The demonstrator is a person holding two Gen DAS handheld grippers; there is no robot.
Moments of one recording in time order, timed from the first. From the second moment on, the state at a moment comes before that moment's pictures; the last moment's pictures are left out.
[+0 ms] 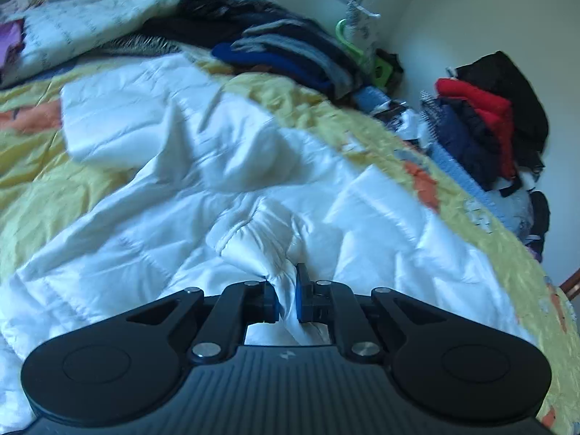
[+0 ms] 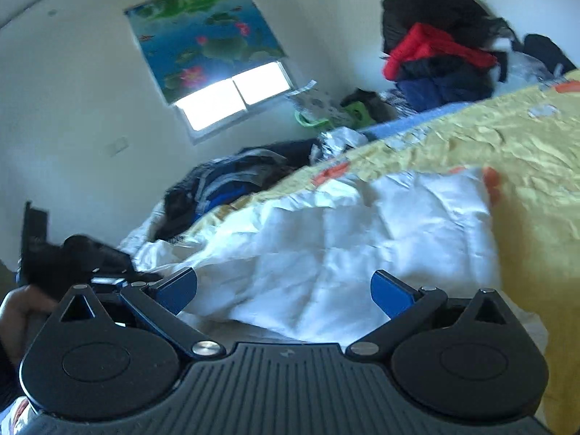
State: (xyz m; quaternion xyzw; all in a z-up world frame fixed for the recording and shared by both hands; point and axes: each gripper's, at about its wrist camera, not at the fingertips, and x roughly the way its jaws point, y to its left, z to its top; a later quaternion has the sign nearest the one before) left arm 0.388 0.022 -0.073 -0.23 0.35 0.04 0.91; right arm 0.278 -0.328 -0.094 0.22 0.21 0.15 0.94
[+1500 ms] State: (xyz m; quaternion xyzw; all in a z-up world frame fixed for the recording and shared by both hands) left arm 0.390 -0.067 -0.110 0.00 0.33 -0.02 0.94; right arm 0.295 -0.328 -0.108 0.22 0.27 0.13 0.93
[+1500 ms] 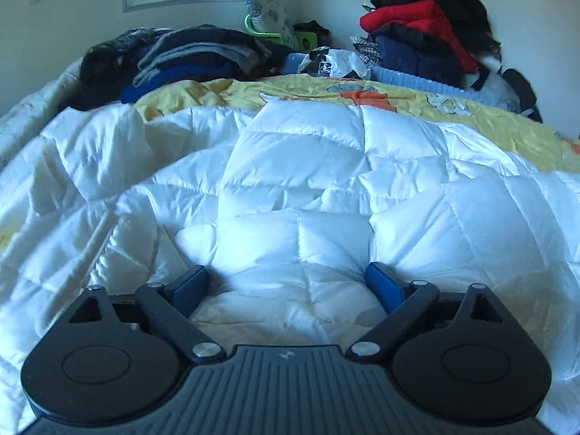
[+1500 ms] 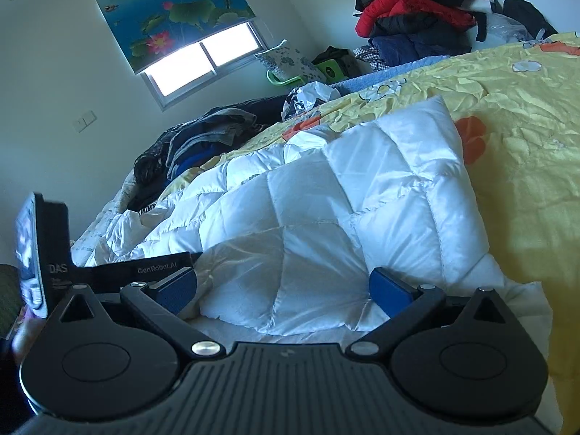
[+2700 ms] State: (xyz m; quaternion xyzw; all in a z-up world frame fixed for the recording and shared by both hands) left arm 0.389 -0.055 -0.107 -0.04 0.33 -0.05 0.94; right arm 0.438 -0.408 -0.093 0.21 0.35 0.01 0.92
